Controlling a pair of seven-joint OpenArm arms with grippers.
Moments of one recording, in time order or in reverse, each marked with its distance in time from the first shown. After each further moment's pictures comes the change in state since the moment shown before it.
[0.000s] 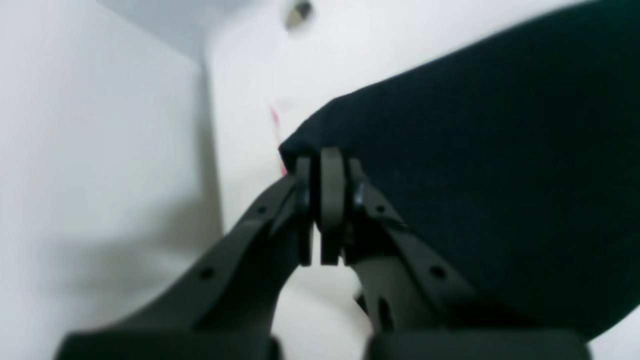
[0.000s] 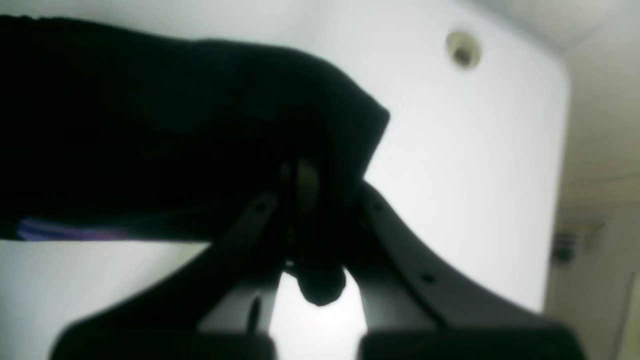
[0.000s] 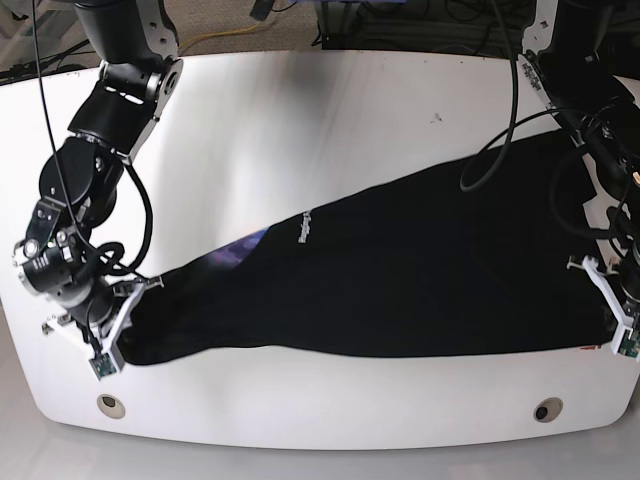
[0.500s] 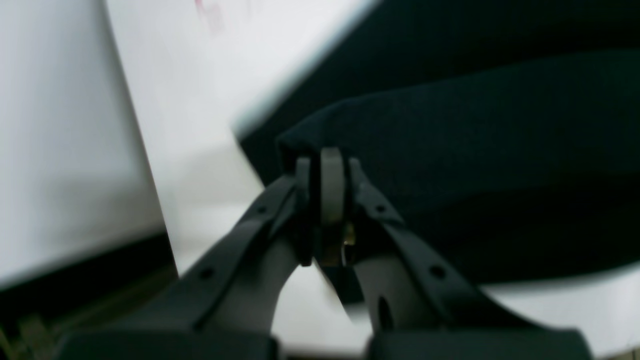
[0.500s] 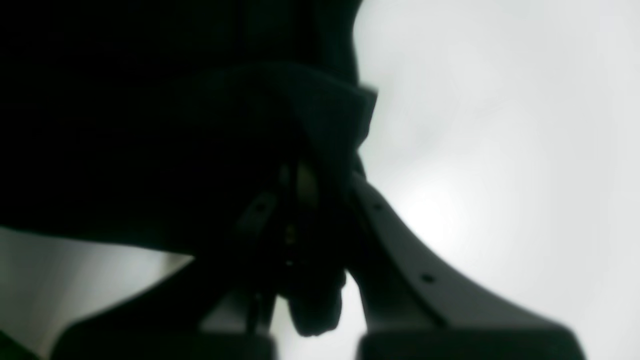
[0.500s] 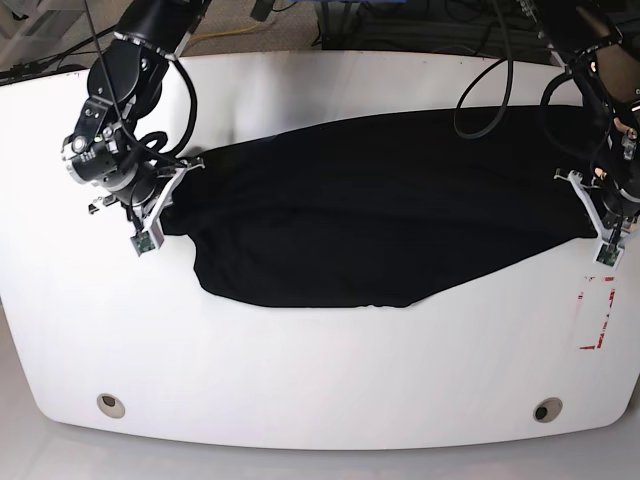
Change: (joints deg) left arm 21.0 0.7 -4.7 0.0 0.2 0.0 0.1; right arm -26.8 -9.6 5.6 8.4 0.6 0.1 0.4
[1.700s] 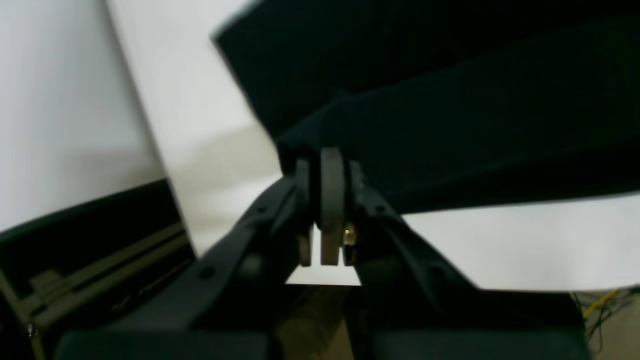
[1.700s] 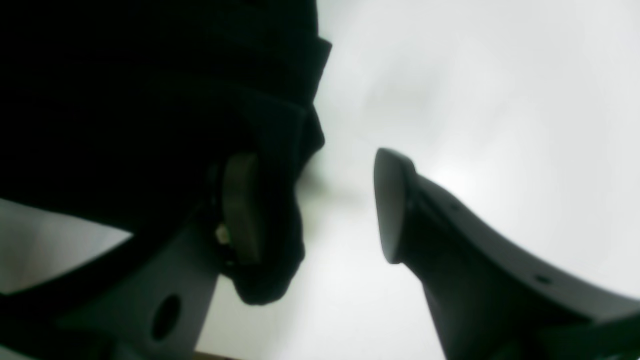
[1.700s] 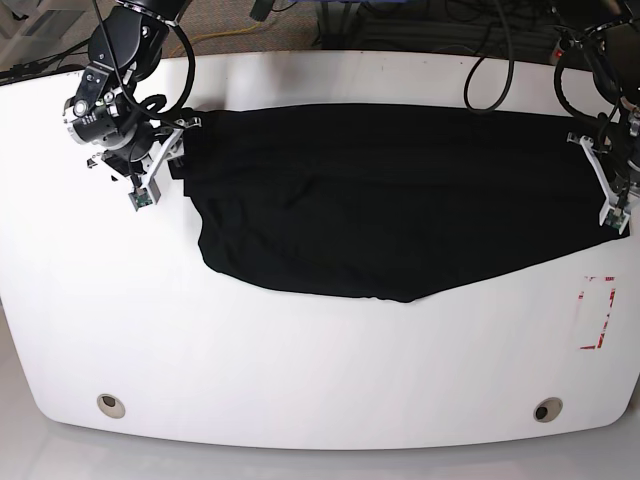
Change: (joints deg) left arm 8.5 -3.7 -2.0 0.2 -0.9 0.0 2.2; right arm -9.0 -0.5 2.5 2.1 0.3 0.0 -0.5
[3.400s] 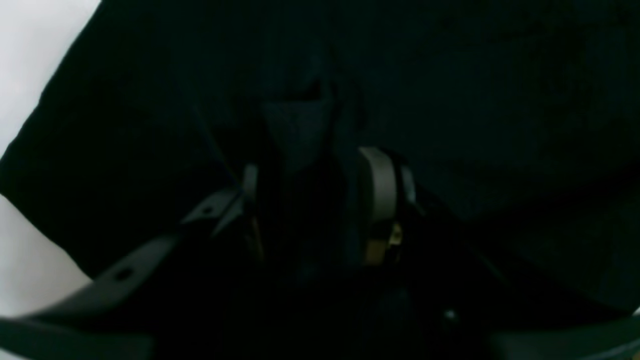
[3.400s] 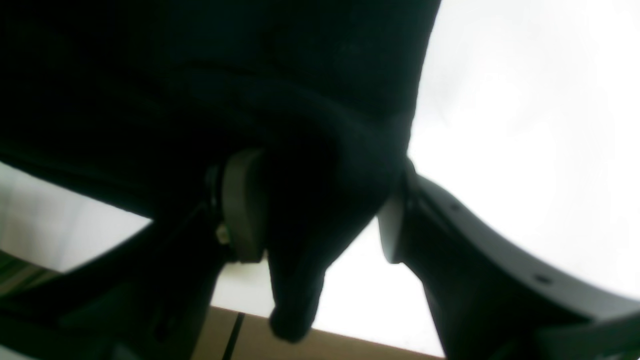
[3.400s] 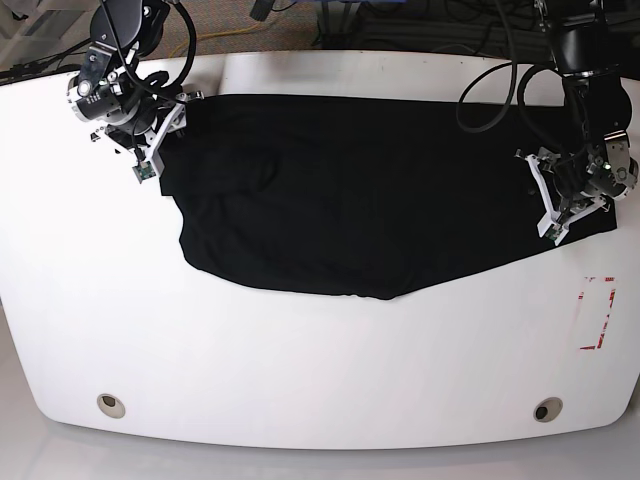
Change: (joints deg) left arm -7.6 -0.1 15.8 -28.1 1.0 0.0 -19.0; right arm -5.9 0.2 0.1 0.2 0.2 0.0 0.2
